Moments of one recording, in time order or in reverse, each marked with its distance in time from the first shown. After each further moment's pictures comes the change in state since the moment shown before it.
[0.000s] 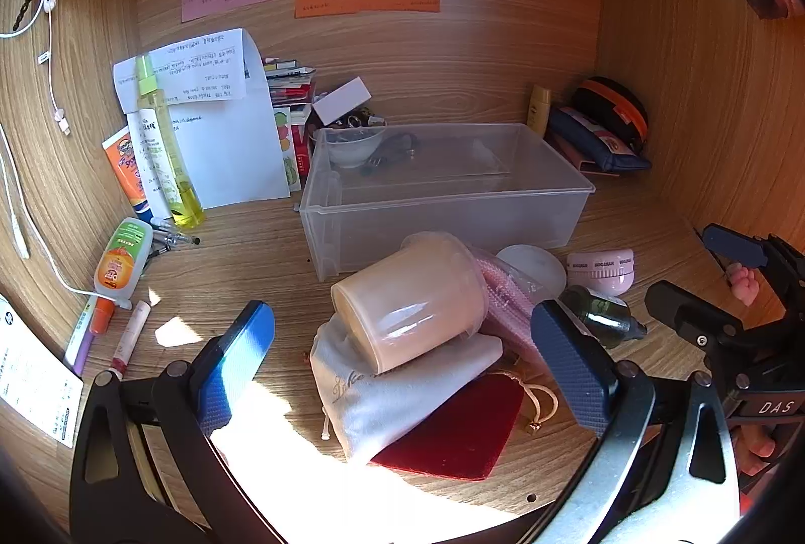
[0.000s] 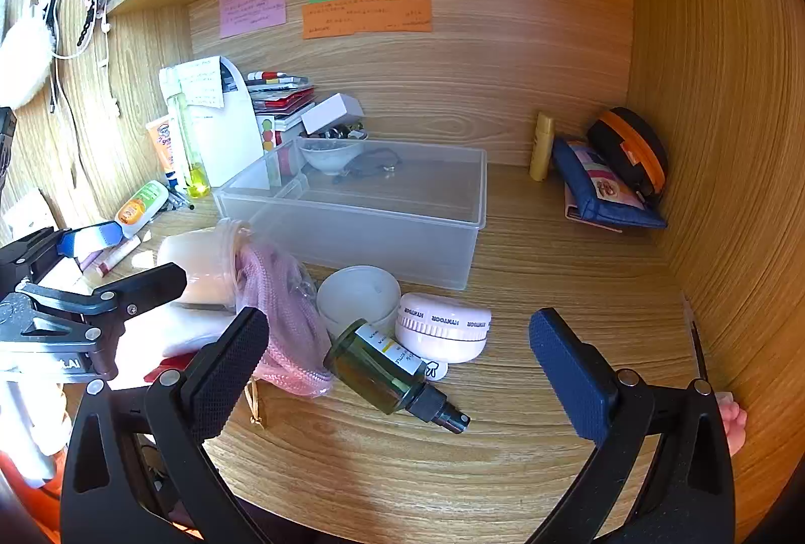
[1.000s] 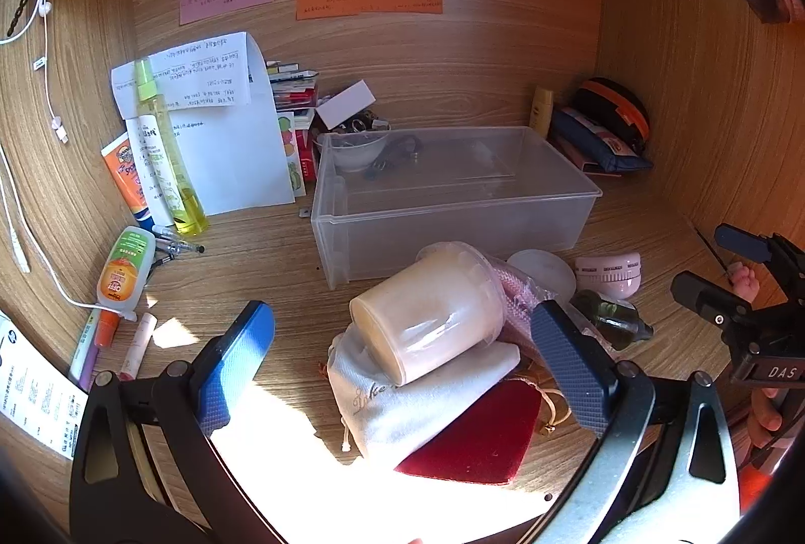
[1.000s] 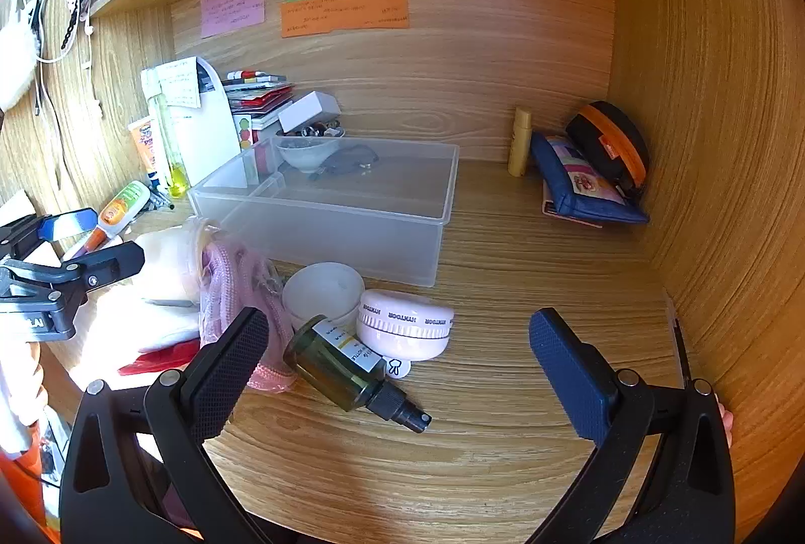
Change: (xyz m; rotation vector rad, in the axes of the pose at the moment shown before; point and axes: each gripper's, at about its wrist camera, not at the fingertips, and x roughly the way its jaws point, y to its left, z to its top) left arm 0.000 0.012 0.007 0.017 0.010 -0.019; right arm 0.001 -0.023 -0.002 0.012 0.004 -0.030
